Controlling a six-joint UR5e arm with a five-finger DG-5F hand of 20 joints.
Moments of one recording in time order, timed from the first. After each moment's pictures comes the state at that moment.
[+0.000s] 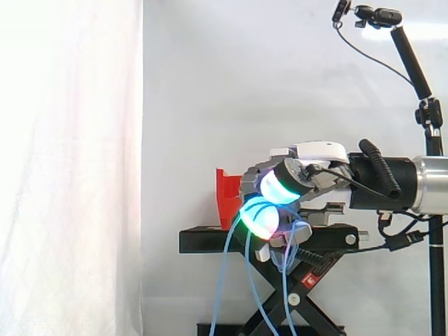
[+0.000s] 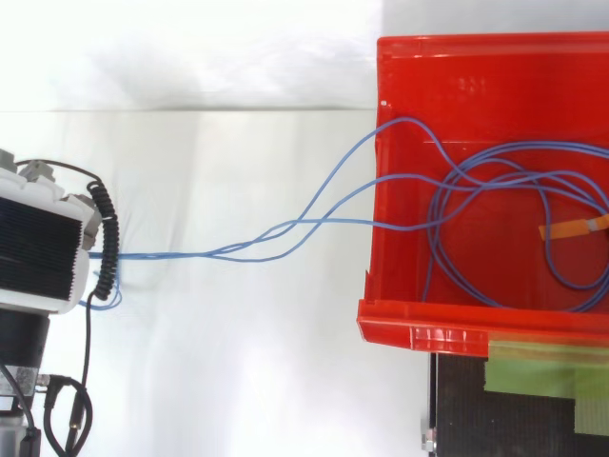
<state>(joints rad) 0.22 -2.16 -1.39 -2.67 -1.24 -0.60</state>
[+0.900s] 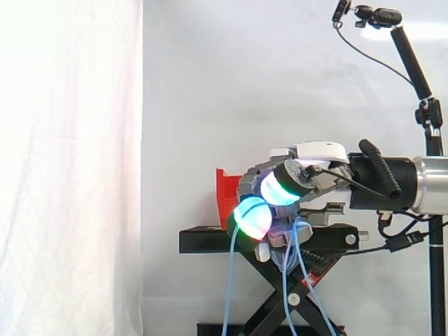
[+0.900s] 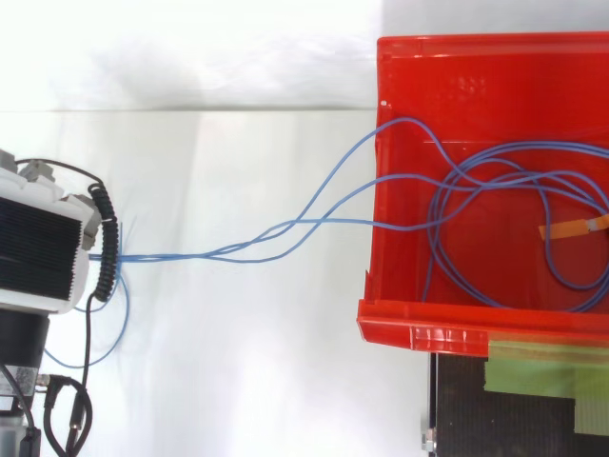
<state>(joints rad) 0.22 -2.16 -1.39 -2.67 -1.24 -0.60</state>
